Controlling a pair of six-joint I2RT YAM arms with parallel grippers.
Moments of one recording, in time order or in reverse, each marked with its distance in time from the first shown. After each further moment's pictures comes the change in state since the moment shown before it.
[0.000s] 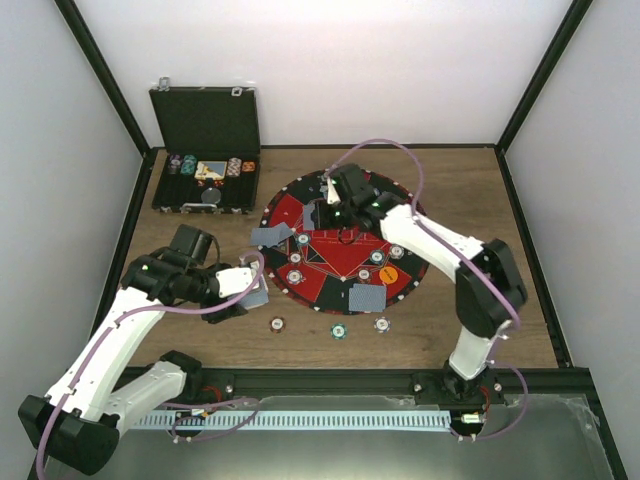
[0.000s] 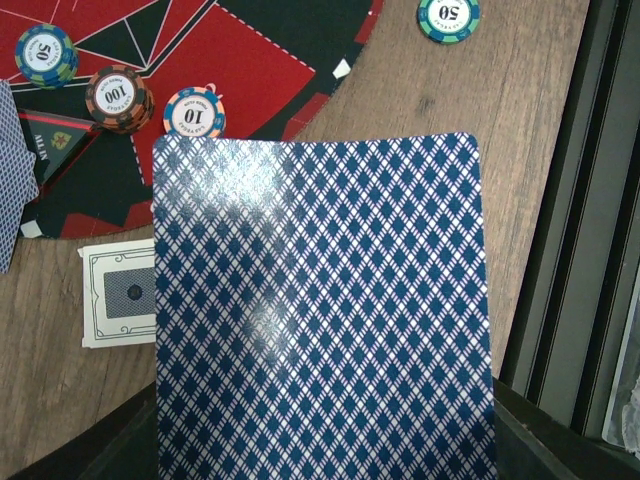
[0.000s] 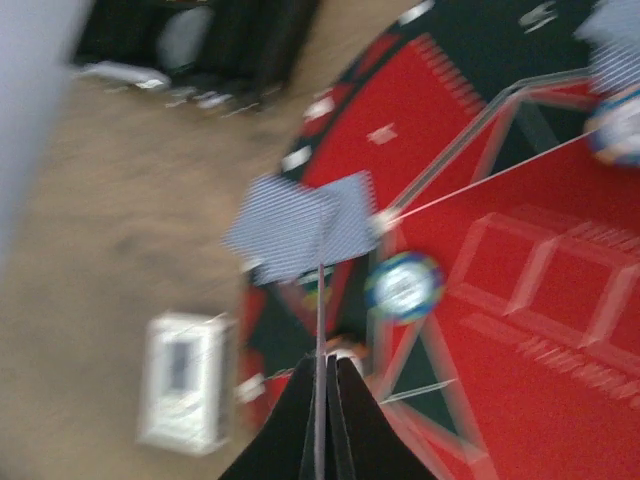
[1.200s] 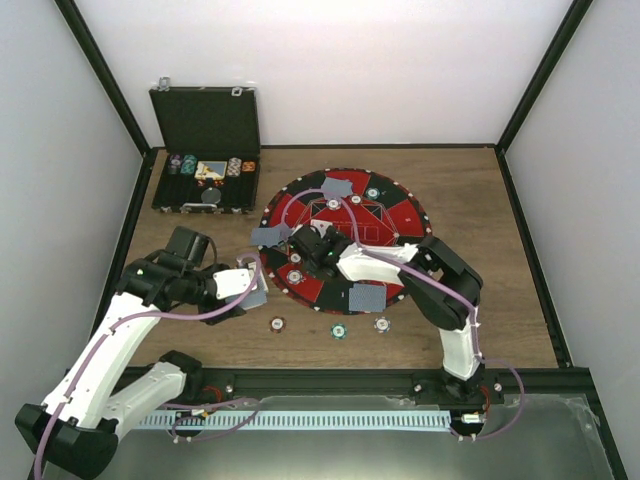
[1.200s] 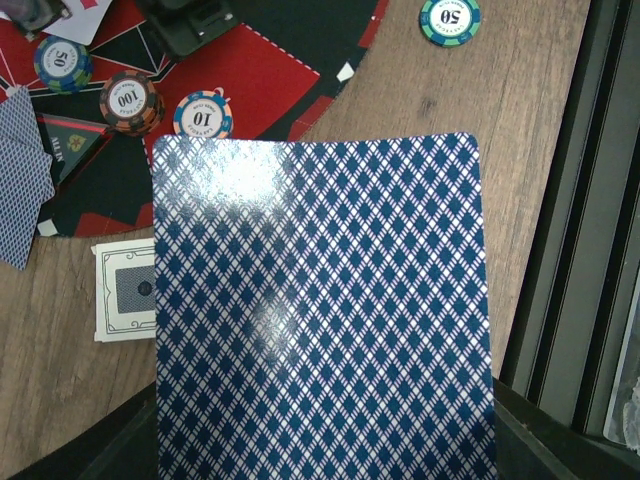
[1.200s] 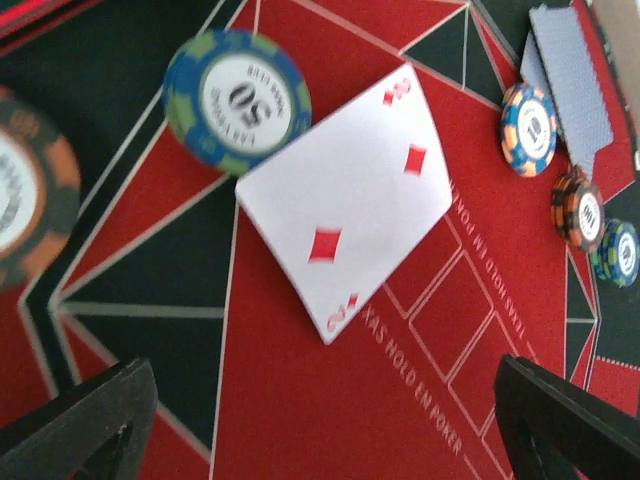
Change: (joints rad) left arm 0.000 -0.031 0.006 -0.011 -0.009 0.000; right arm 0.259 0.276 -0.095 0.102 0.890 -0.782
